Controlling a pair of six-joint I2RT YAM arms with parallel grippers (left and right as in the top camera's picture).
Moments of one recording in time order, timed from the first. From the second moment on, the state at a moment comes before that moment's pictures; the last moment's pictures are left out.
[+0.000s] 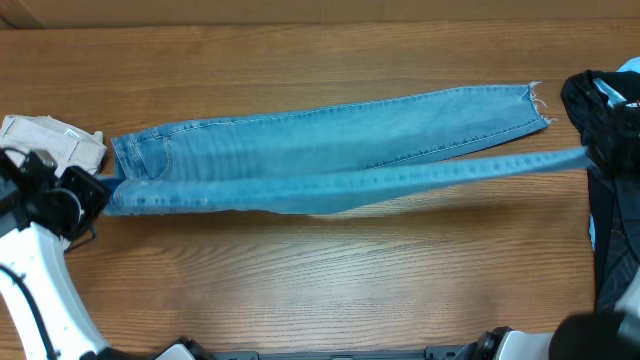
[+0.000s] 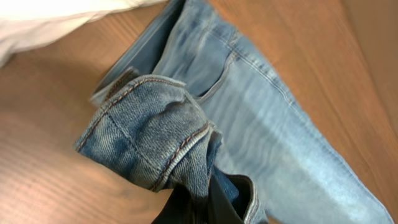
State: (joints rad) left arm 0.65 1.36 1.16 -0.89 0.39 -0.33; right arm -0.52 1.56 1.61 -1.22 -0.21 0.50
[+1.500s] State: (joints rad) left arm 0.47 1.69 1.17 -0.33 0.30 -0.52; right arm -0.37 2.08 1.74 -0.73 -0.11 0.57
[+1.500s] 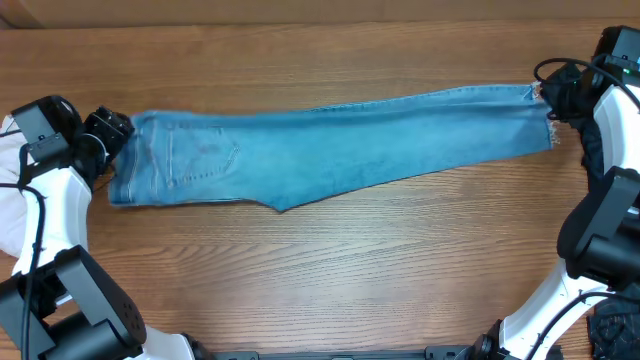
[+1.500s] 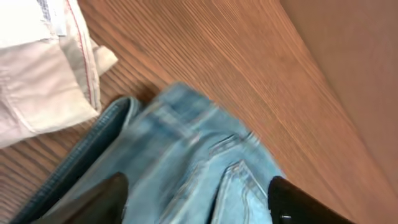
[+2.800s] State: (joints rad) left arm 0.30 1.88 1.19 -0.63 0.15 -0.34; right arm -0.44 2.26 1.75 -0.83 -0.15 0.22
